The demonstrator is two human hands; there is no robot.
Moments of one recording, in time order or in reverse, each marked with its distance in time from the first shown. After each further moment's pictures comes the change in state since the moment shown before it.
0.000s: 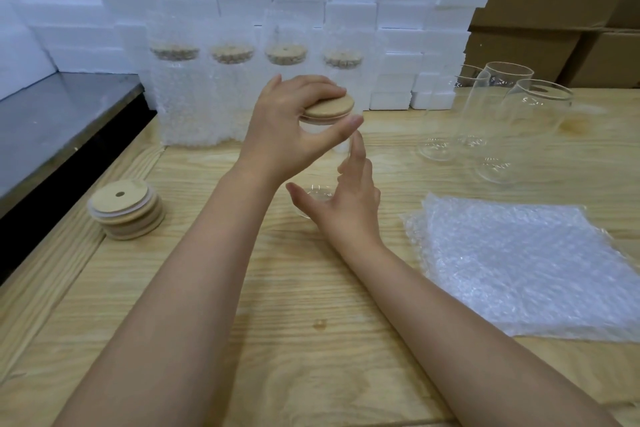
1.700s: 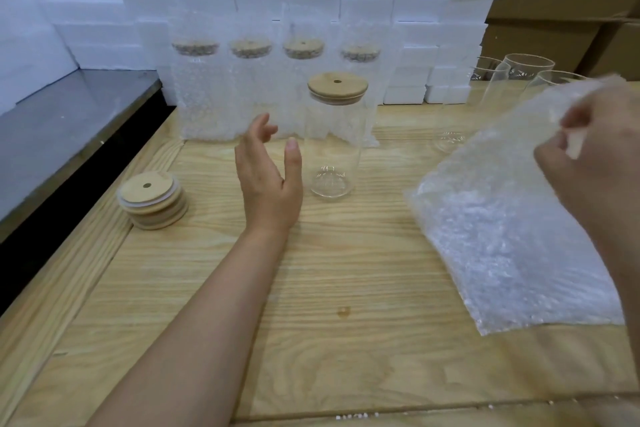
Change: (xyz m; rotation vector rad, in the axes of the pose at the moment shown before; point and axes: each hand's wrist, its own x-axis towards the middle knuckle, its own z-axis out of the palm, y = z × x) left_hand -0.074 -0.036 0.016 -0.051 0.407 -0.316; right_hand 0.013 0.012 -0.203 -0.893 0.380 -0.203
